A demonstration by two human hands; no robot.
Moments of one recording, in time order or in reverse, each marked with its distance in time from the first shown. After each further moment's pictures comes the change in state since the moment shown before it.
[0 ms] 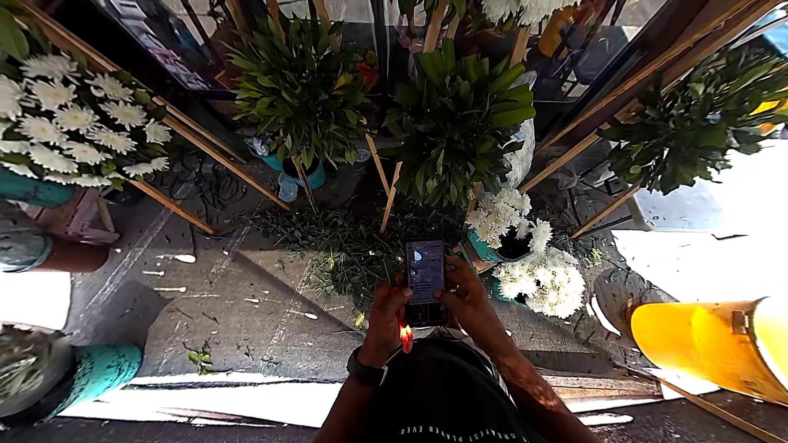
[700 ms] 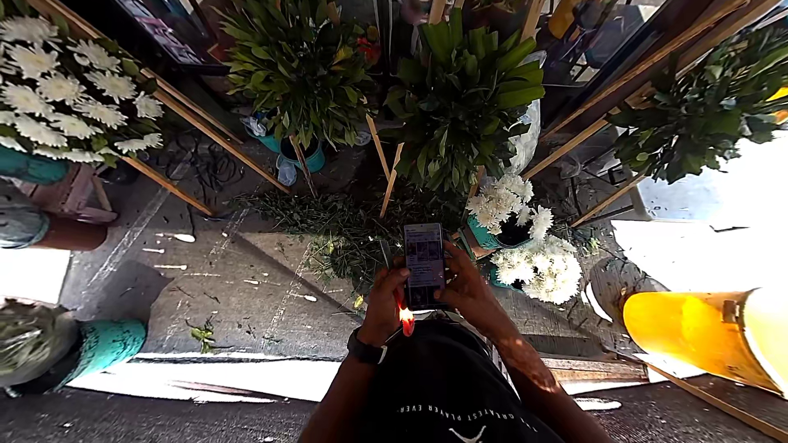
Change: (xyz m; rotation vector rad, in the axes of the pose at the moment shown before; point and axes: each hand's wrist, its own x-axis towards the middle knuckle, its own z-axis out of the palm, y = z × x) left_hand -0.003 -0.006 -0.003 -0.089 0.022 -0.038; right_hand -0.008 0.004 -0.009 -0.016 -0.179 0.068
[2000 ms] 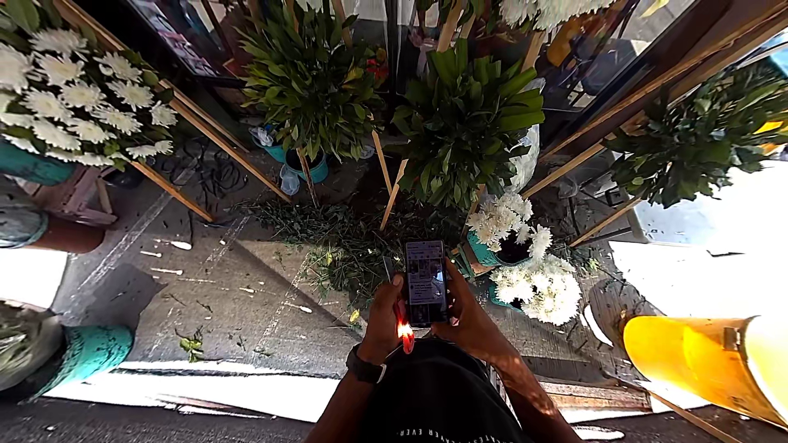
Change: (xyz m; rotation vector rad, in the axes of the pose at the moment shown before) left_hand -0.003 -0.001 0.000 -0.017 -0.012 0.010; right_hand -0.009 0.007 0.001 -0.093 -0.079 0.005
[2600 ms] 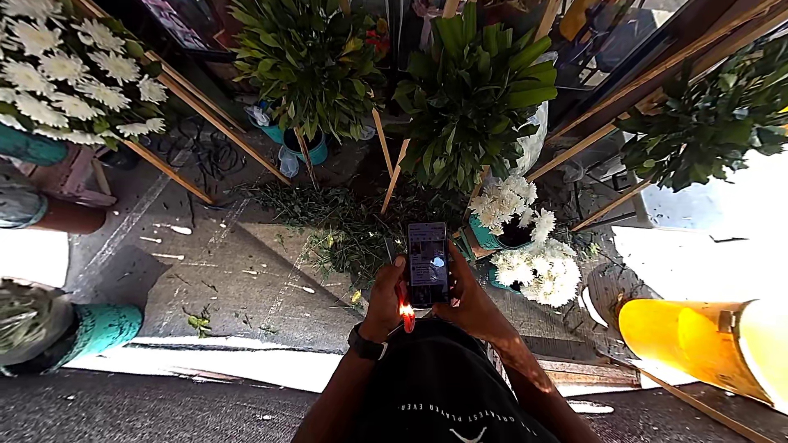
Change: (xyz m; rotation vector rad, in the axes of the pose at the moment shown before) left_hand 0.001 0.000 -0.001 0.018 -0.021 0.001; right_hand 0.001 0.002 0.001 -0.012 -0.001 0.011
